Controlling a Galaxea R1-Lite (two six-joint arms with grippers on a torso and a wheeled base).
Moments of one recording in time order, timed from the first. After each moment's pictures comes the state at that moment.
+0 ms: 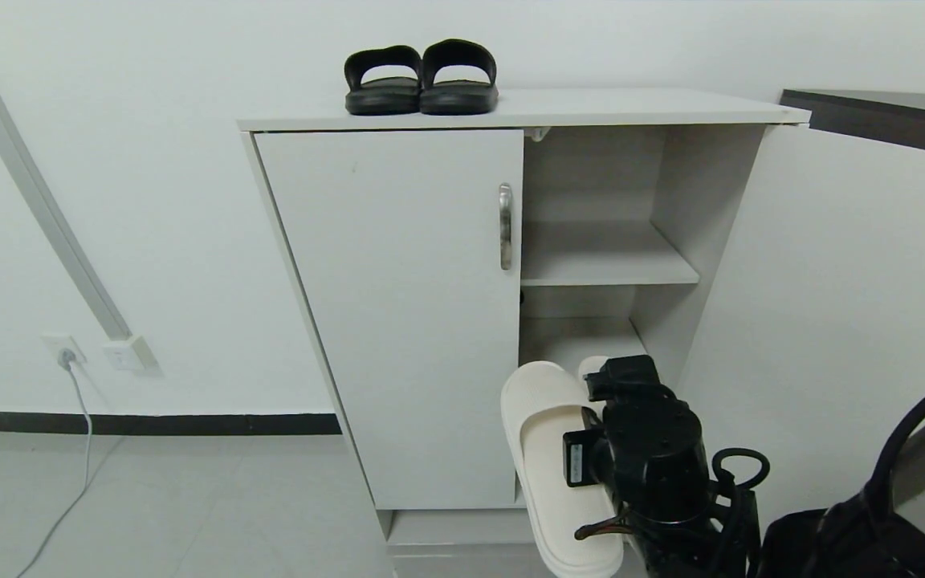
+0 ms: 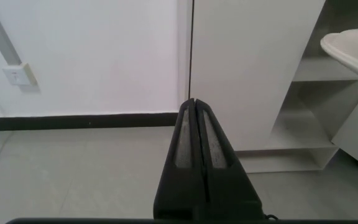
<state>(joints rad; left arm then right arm) 0.00 0.00 0.00 0.00 0.01 0.00 0.92 1.97 -0.68 -0.99 -0.78 0.23</state>
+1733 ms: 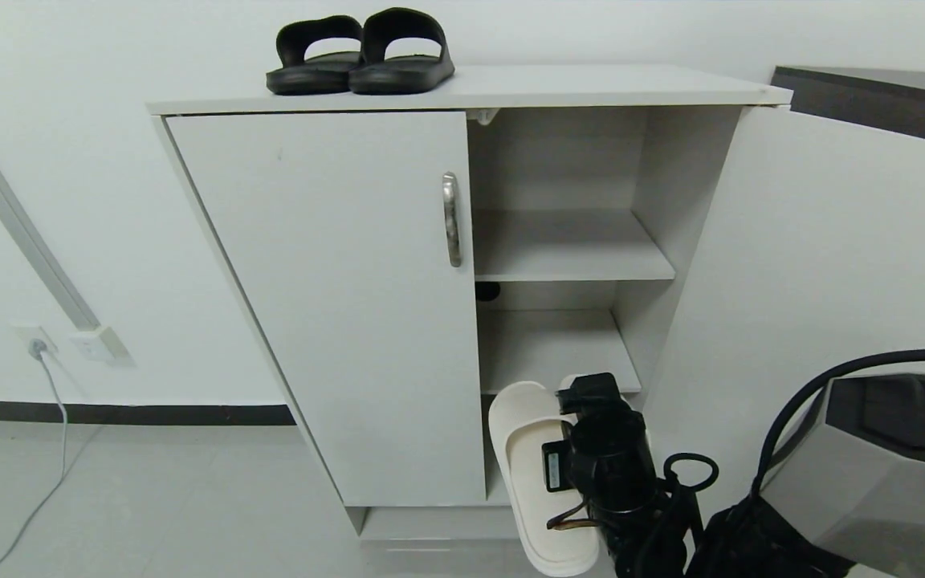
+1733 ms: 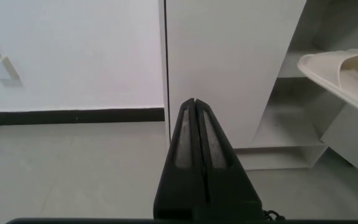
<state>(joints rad) 0.00 0.00 0.00 0.00 0.01 0.00 0.87 2.16 -0.76 -1.05 -0.70 0.22</state>
